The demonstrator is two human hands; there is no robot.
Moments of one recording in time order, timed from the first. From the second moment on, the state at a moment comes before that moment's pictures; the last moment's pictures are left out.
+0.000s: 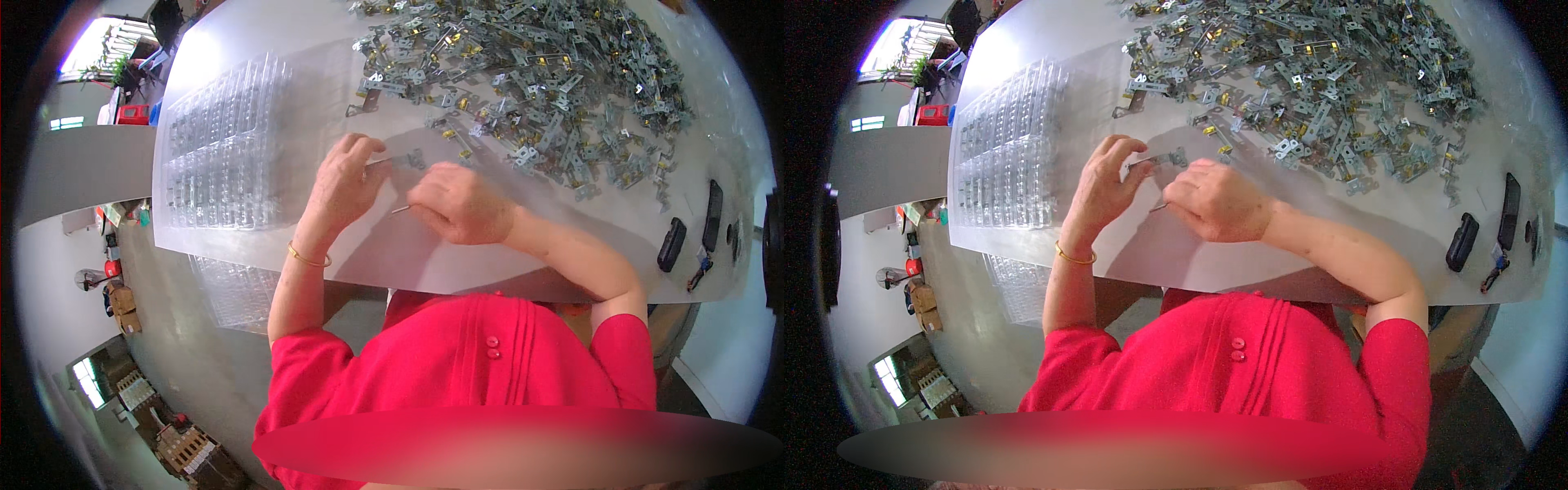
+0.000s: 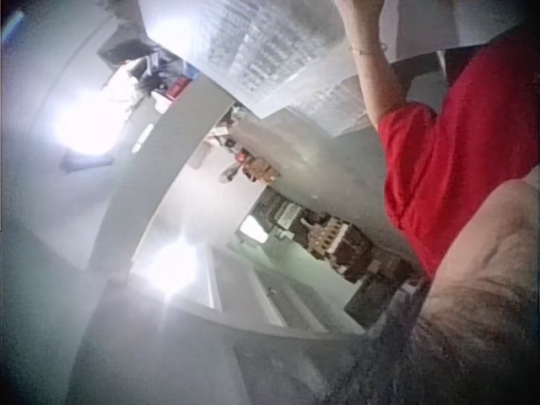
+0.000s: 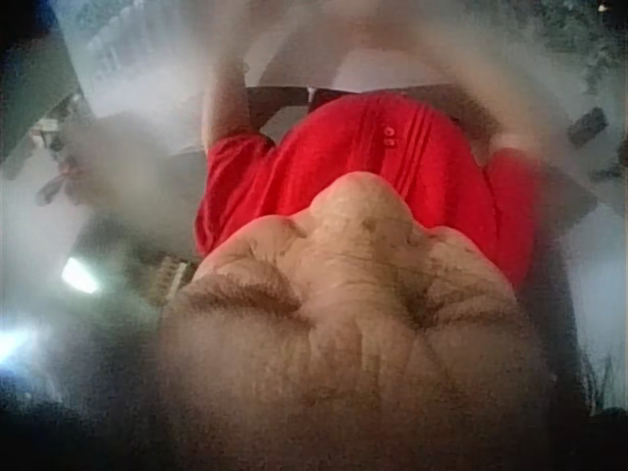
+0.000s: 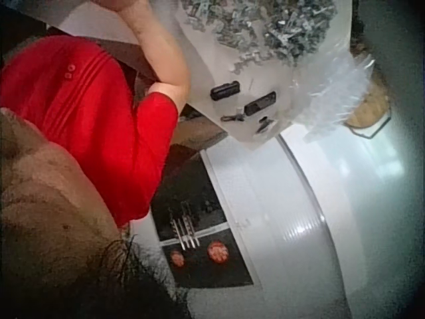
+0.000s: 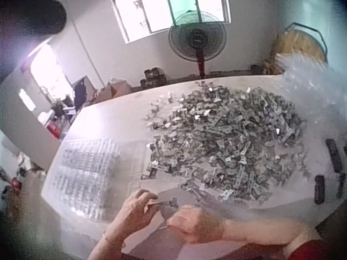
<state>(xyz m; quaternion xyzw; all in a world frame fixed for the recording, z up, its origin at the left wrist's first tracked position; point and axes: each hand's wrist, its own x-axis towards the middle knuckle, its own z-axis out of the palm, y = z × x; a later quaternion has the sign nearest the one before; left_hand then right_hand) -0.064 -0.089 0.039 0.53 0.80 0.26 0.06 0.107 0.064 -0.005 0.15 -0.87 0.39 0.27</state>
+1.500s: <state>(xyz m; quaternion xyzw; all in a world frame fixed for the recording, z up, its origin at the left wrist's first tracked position) -0.058 0.019 0.089 0.26 0.57 0.68 0.37 0.076 0.127 0.100 -0.18 -0.81 0.41 0.39</state>
